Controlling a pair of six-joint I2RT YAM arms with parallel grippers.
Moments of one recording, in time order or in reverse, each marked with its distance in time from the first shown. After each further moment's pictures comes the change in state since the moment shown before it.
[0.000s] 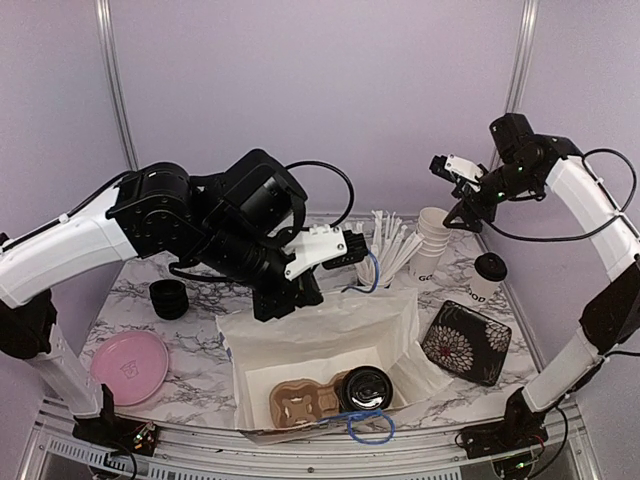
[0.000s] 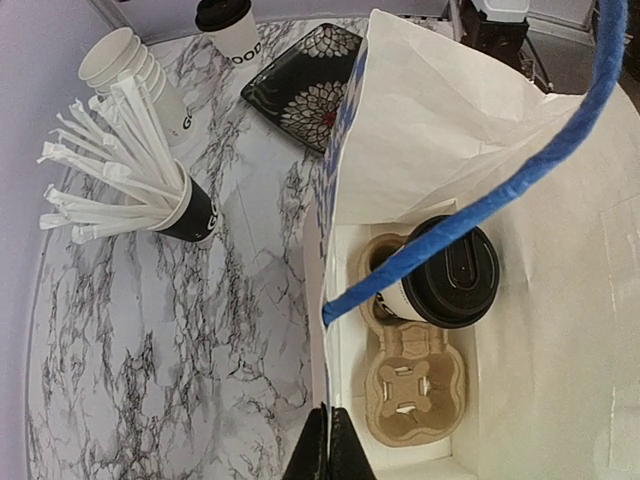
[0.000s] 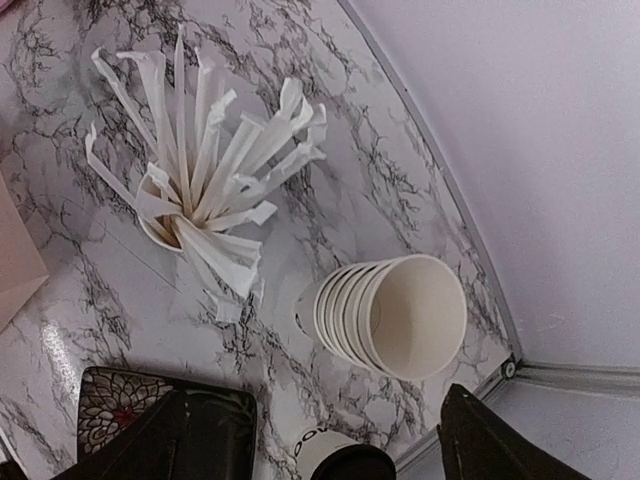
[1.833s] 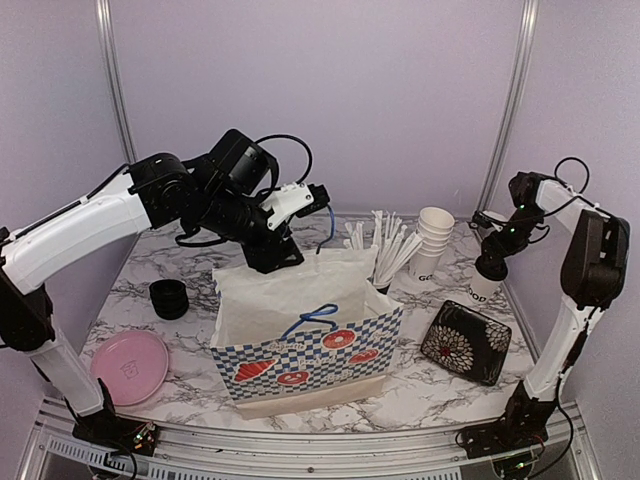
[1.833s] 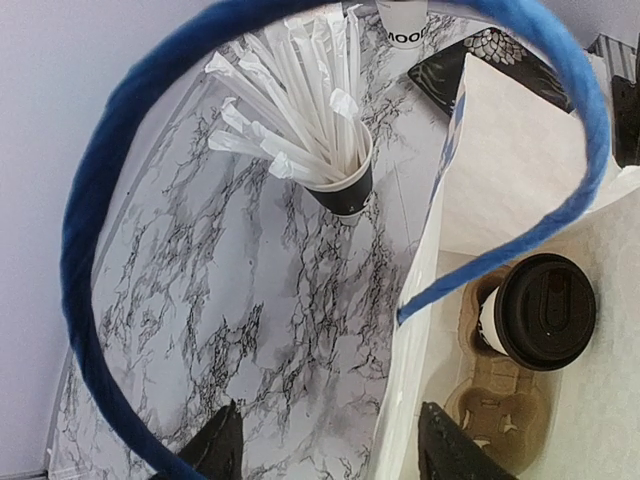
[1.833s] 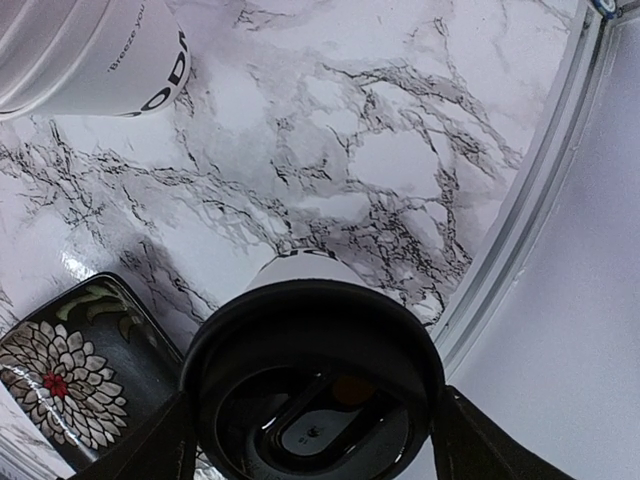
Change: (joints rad) left arm 0.304 0.002 -0.097 0.169 0.000 0.095; right arm -0.398 0.319 -0.143 0.009 0.174 0.252
